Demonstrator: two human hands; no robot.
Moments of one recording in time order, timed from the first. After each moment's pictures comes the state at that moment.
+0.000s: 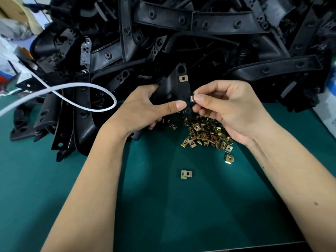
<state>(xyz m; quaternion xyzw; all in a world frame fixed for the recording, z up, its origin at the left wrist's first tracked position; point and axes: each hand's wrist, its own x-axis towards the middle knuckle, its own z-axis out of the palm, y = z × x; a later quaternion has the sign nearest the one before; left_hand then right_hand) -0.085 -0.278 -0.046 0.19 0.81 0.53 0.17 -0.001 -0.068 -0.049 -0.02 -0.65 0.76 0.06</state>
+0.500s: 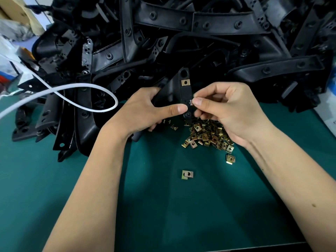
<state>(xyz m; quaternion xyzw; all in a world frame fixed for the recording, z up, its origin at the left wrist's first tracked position) -0.084 -0.279 -0.046 0.20 0.82 0.50 0.18 -0.001 -0.072 -0.052 -0.02 -0.69 0.72 0.08</state>
